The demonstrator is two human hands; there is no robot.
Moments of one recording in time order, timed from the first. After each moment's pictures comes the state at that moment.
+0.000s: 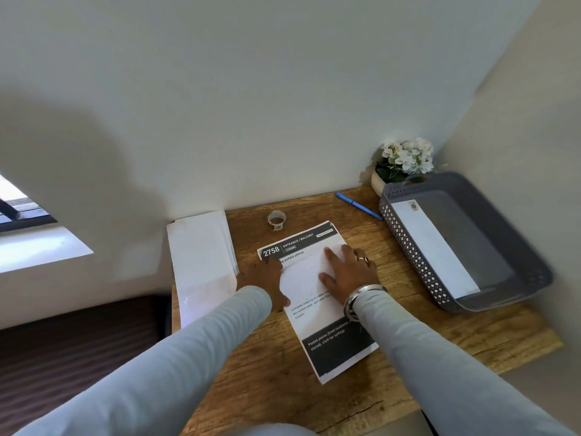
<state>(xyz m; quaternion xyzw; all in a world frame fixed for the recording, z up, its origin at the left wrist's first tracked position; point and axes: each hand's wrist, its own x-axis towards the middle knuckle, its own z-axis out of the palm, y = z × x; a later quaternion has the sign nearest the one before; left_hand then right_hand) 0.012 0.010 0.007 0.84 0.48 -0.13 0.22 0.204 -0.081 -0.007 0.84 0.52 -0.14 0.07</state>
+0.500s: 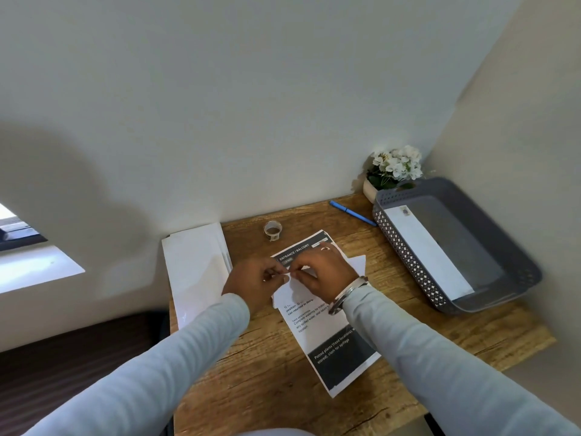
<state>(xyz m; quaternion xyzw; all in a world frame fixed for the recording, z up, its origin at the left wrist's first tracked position) -0.011 0.022 0.029 0.80 0.42 0.15 0.41 0.167 -0.056 0.049 0.69 0.69 -0.13 -0.16</state>
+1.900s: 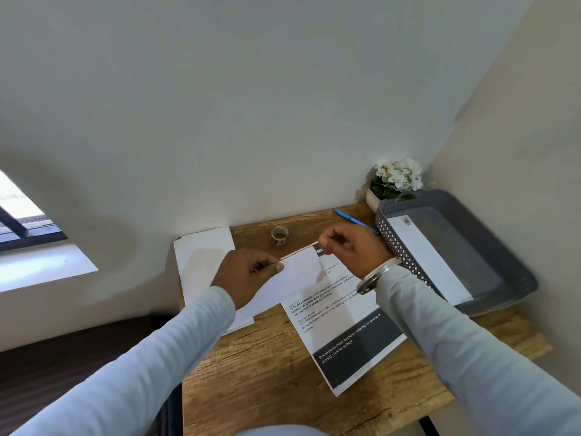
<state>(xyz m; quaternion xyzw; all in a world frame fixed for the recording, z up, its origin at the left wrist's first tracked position) -0.047 0.029 0.067 0.79 0.38 0.24 0.42 0.191 -0.067 0.110 0.70 0.59 -0.20 -0.35</state>
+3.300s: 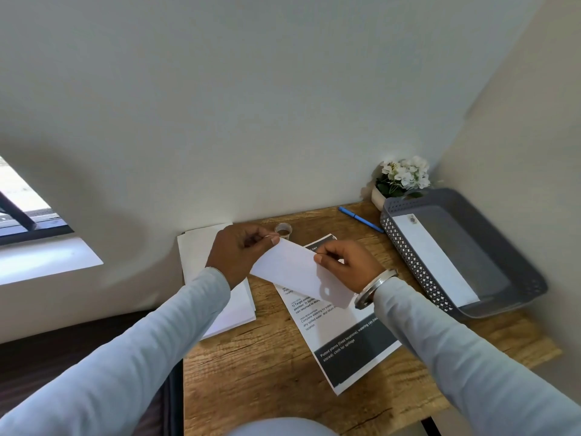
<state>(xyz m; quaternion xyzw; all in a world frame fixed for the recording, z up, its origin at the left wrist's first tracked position) -0.045 0.042 0.093 0.72 0.39 0.32 0.47 0.179 -0.072 0.086 0.70 0.62 -0.24 -0.28</state>
